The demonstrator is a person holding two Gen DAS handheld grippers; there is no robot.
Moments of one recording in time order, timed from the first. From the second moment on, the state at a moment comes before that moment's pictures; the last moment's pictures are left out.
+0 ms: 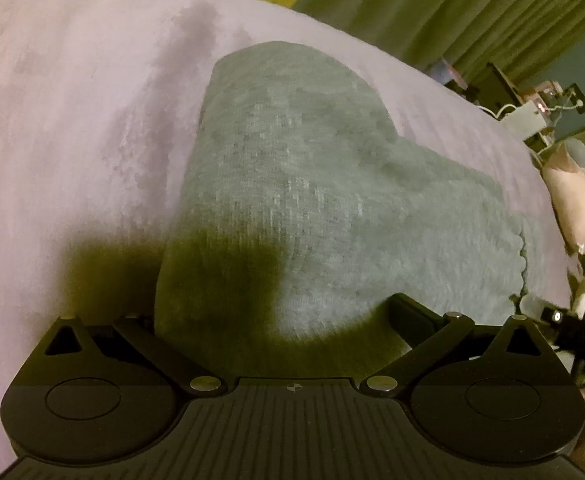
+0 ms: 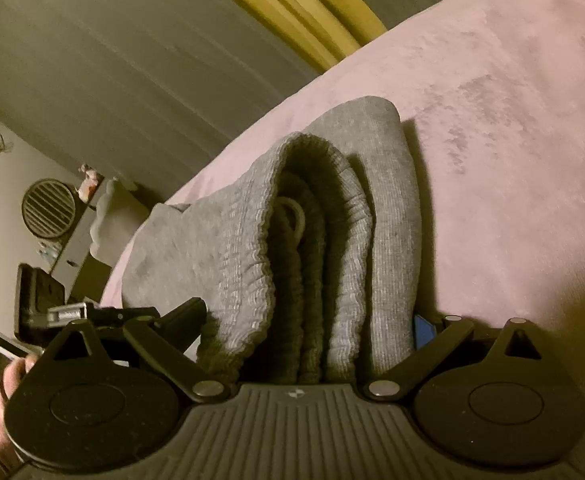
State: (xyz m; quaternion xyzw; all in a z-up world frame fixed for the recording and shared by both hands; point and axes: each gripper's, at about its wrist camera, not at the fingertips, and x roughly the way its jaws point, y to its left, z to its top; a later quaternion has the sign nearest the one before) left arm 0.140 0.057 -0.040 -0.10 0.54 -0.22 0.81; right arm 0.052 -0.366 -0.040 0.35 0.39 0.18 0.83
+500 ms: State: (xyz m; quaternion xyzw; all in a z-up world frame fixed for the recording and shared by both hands) left arm 0.138 0.056 -0.032 -0.13 0.52 -0.26 0.81; right arm 0.058 -0.357 -0.043 0.36 0.39 0.19 0.83
